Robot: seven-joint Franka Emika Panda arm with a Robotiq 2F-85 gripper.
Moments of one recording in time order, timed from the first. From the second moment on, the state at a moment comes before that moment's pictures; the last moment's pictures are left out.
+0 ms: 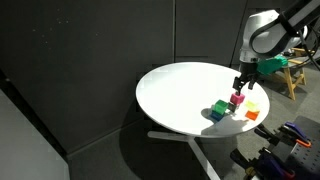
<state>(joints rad) -0.08 0.01 -0.12 -2.58 -0.11 2.48 0.05</state>
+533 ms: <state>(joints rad) -0.08 0.01 -0.12 -2.59 -0.11 2.48 0.05</state>
